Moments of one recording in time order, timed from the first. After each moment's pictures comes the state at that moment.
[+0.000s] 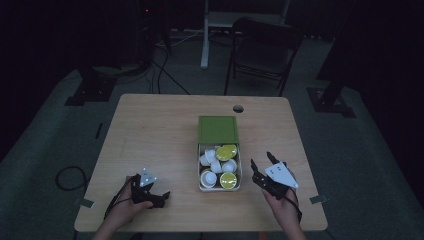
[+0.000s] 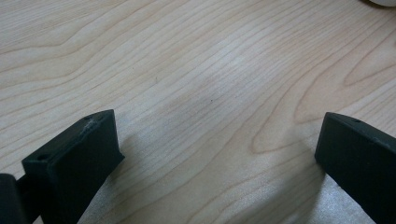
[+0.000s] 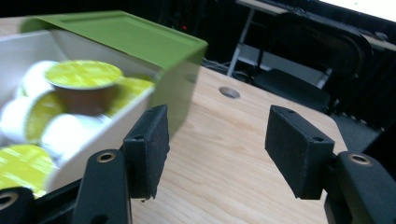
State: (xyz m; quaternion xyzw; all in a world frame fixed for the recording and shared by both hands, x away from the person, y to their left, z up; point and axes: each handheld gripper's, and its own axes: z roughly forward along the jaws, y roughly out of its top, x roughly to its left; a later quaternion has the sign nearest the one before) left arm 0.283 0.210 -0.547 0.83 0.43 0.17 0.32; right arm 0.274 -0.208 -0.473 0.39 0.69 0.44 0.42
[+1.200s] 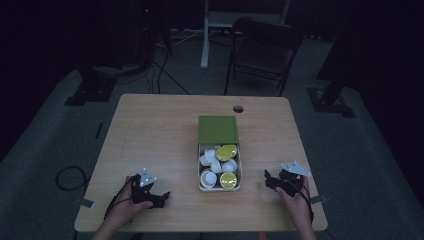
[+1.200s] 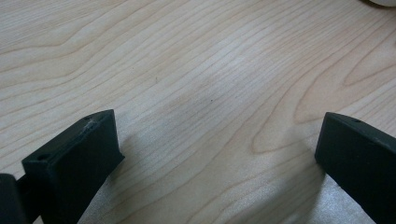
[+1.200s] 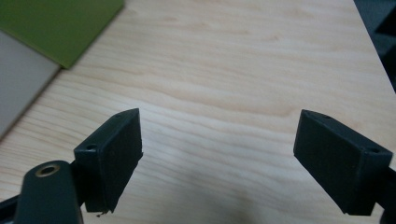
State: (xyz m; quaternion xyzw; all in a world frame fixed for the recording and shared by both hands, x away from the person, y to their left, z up) left arm 0.283 0.210 -0.547 0.83 0.43 0.17 0.32; right arm 0.302 -0.268 -0.526 0.54 0.70 0.35 0.30
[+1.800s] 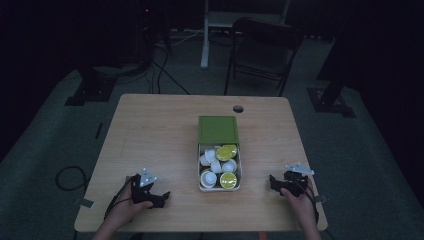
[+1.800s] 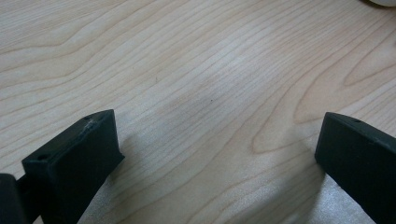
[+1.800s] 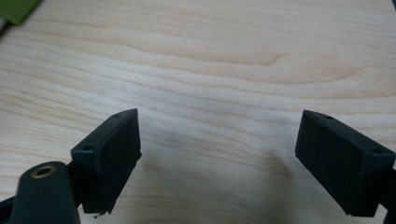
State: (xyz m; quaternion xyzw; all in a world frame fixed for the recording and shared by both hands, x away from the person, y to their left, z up) left arm 0.283 0.210 -0.547 0.83 0.43 0.17 0.32; right arm 0.307 -0.289 -0.543 0.58 0.71 0.30 0.25
